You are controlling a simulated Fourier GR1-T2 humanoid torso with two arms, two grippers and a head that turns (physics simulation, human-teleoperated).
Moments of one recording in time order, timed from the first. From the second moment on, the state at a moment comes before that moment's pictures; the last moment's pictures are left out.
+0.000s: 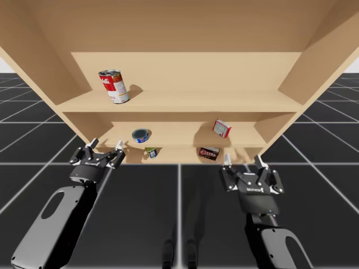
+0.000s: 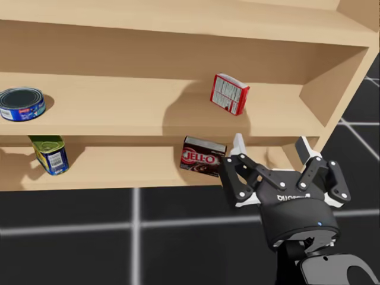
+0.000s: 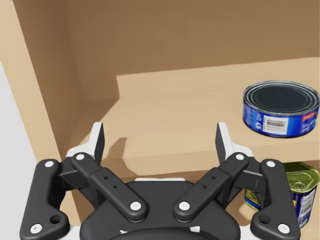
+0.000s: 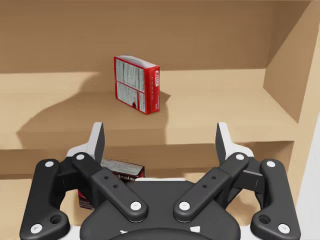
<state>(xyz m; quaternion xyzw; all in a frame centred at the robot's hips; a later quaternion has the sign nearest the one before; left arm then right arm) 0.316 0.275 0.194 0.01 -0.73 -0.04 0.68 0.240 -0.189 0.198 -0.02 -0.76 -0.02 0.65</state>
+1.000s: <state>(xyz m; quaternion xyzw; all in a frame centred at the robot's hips) 0.317 0.279 0.194 0.01 -0.73 -0.04 0.68 0.313 -0.090 0.116 -0.11 -0.69 -0.09 0.71</state>
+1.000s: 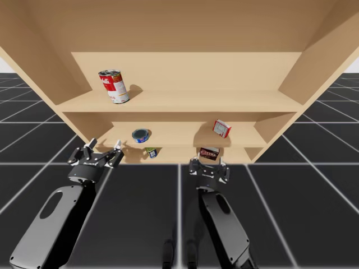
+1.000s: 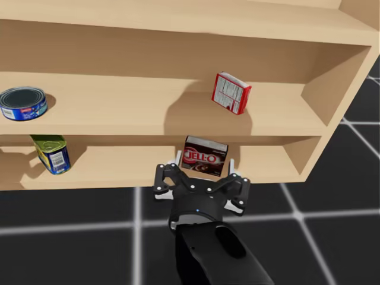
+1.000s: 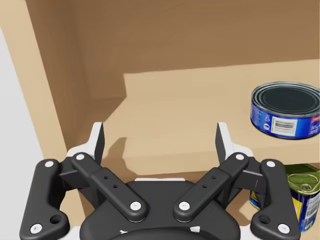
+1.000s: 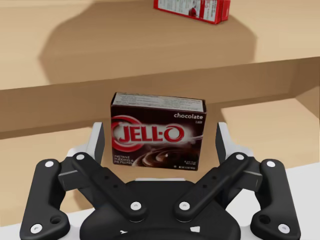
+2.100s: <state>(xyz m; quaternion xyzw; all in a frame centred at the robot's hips) 0.317 0.282 0.194 0.01 -0.73 -0.03 0.69 0.357 -0.094 0.106 -0.08 -0.67 -0.06 0.74</state>
